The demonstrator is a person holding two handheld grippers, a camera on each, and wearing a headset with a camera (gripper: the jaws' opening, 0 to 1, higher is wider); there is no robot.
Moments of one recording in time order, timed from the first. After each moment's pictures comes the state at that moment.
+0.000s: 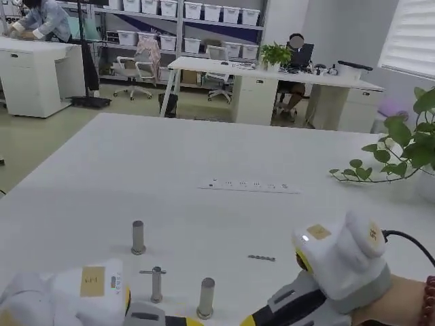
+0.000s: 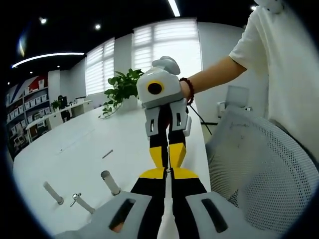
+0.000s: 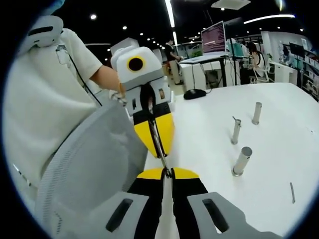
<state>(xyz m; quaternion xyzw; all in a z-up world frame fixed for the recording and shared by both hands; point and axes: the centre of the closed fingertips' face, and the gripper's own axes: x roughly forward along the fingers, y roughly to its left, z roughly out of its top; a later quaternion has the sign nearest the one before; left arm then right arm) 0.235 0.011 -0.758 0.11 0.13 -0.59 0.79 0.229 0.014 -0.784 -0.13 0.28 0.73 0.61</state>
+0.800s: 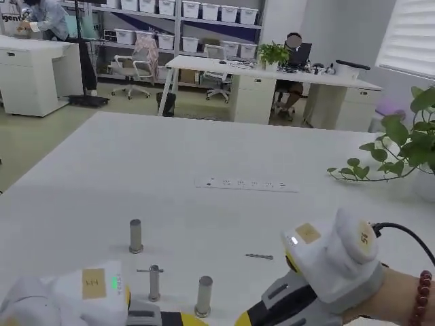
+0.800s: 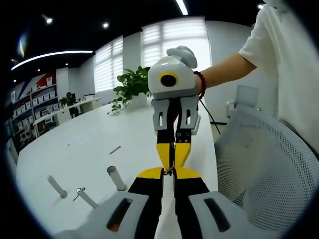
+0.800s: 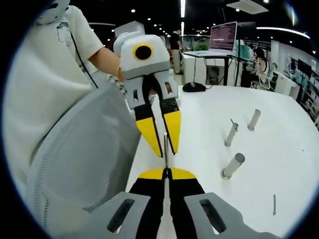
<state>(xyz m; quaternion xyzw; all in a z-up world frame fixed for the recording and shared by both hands) 0.245 0.013 -0.763 0.11 0.14 -0.55 0.82 0.235 0.014 -0.789 -0.23 0.26 0.72 0.60</state>
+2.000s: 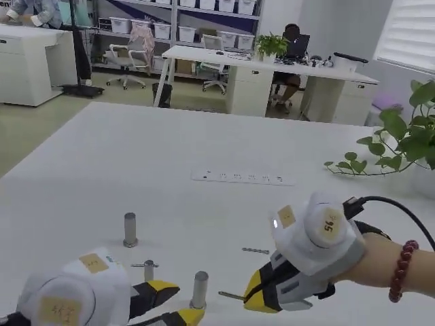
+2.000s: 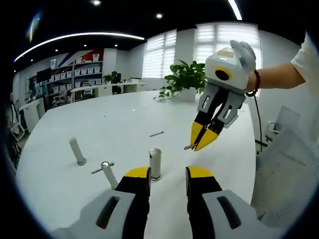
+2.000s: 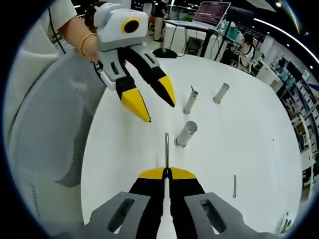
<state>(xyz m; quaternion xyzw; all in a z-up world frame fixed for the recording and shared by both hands) 0.312 0.045 -0.795 0.03 0.20 -0.37 0.91 0.315 -0.026 -0.813 -0.39 0.30 0.60 0.63</state>
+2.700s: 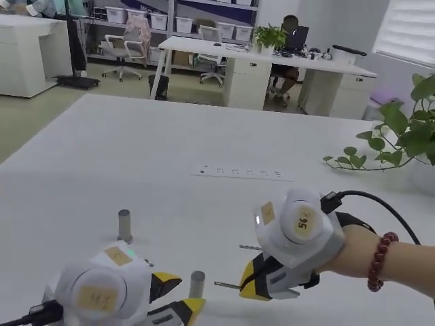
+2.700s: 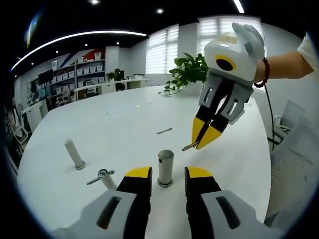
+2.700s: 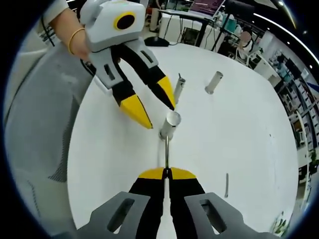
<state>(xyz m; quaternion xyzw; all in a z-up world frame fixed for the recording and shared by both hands) 0.341 0.037 -0.814 0.05 0.21 -0.35 0.91 0.342 -0.027 -0.826 -0.42 0.32 0.57 0.63</state>
